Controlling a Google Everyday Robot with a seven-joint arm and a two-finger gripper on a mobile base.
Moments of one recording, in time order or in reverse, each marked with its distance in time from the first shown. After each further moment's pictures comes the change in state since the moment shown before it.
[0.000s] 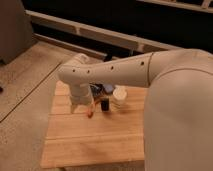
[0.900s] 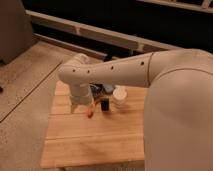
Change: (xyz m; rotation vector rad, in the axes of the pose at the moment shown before) arm 0.000 0.000 0.000 0.000 0.000 0.000
